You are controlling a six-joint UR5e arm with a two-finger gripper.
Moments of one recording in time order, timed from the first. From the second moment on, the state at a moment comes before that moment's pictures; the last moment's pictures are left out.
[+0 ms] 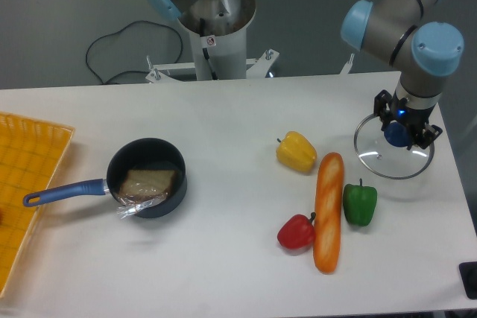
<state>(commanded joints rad) 2.90 -2.00 -1.57 -1.08 1.63 1.67</state>
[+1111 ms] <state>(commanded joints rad) 2.90 -1.97 -1.58 -1.08 1.63 1.67</state>
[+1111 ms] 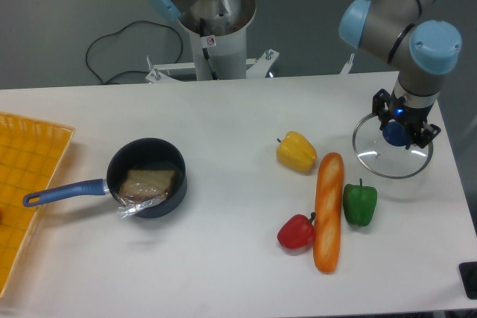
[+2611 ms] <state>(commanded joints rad) 2.72 -1.86 -1.68 -1.13 1.60 1.40</state>
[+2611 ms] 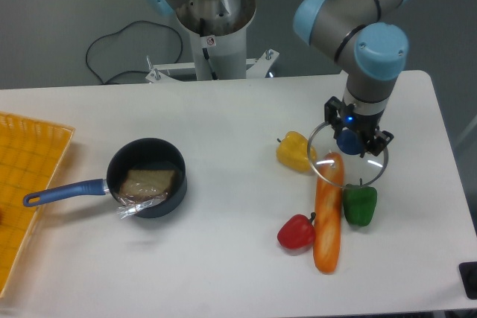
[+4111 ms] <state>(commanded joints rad) 2.44 -1.67 -1.84 -1.12 1.56 0.87</state>
